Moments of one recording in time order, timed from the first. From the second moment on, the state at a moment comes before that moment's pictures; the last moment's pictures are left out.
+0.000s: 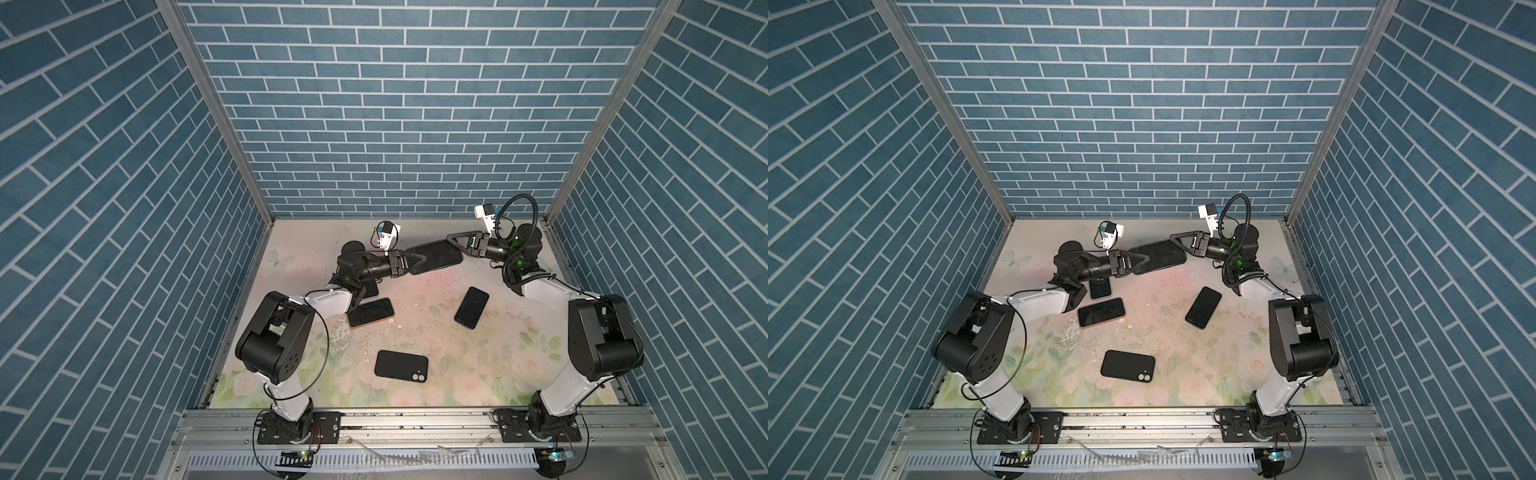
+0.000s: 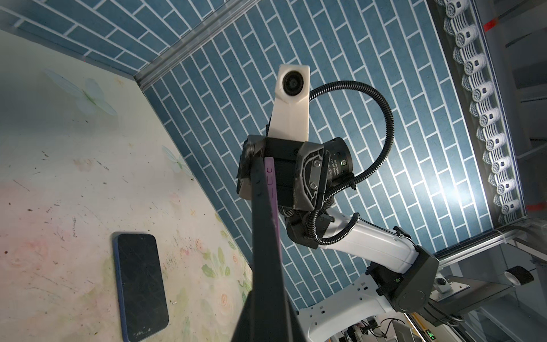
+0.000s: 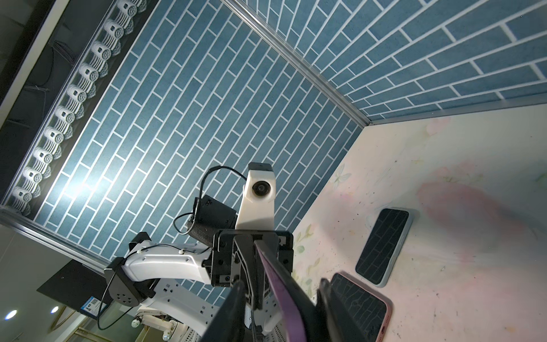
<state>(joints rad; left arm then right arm) -0.46 1.73 0.94 0.93 0.95 -1.16 0.23 1.69 1.02 0.85 -1.15 1.07</state>
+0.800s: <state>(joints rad) -0.46 1.73 0.94 0.85 0.93 -1.13 0.23 1.64 1.02 0.59 -1.13 0.84</state>
